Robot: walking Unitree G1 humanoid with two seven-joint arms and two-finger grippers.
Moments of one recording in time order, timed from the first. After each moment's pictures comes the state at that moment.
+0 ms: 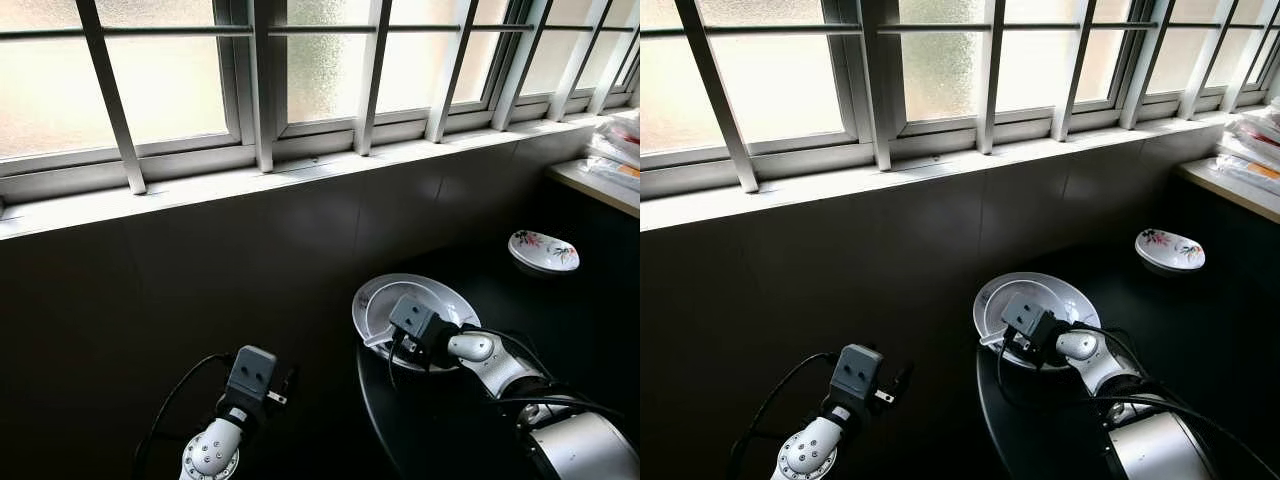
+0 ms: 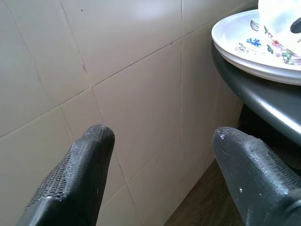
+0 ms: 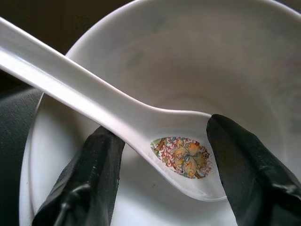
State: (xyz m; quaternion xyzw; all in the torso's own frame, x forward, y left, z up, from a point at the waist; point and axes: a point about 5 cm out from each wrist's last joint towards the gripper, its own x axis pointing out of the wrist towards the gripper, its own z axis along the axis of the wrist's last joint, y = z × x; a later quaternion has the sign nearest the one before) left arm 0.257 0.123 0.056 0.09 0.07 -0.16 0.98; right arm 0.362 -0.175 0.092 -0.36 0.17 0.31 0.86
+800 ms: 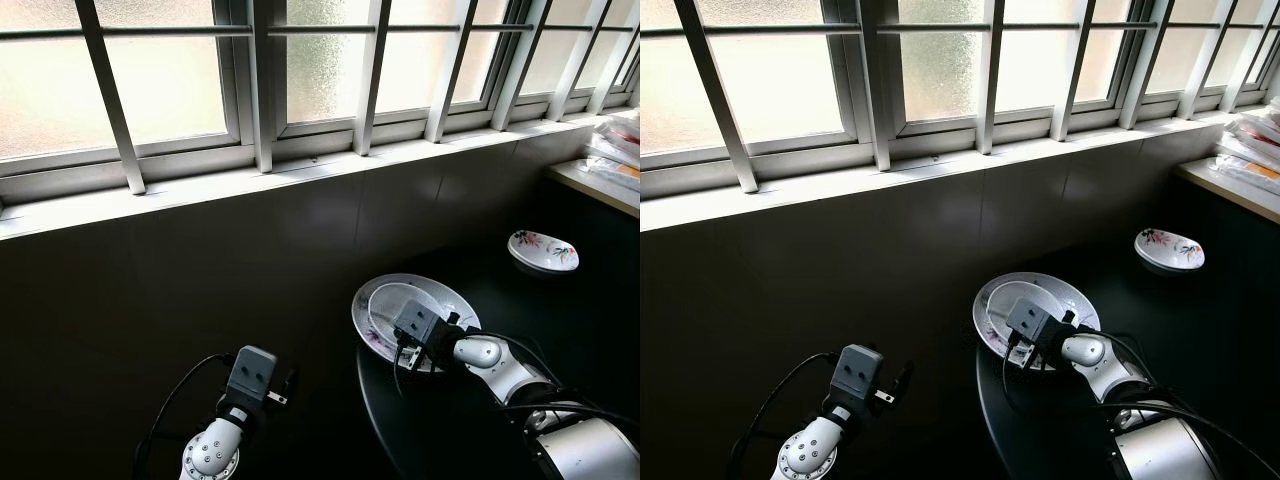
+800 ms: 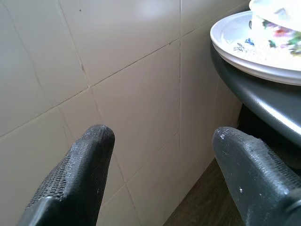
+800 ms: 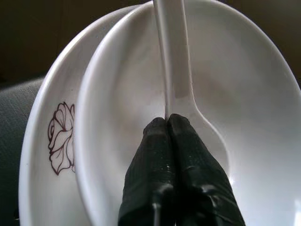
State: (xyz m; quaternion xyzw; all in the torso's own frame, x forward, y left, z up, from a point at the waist) left arm 0.257 0.123 0.056 0.09 0.07 -0.16 0.98; right arm 0.358 -0.181 0.090 -0.36 0.15 0.31 0.87
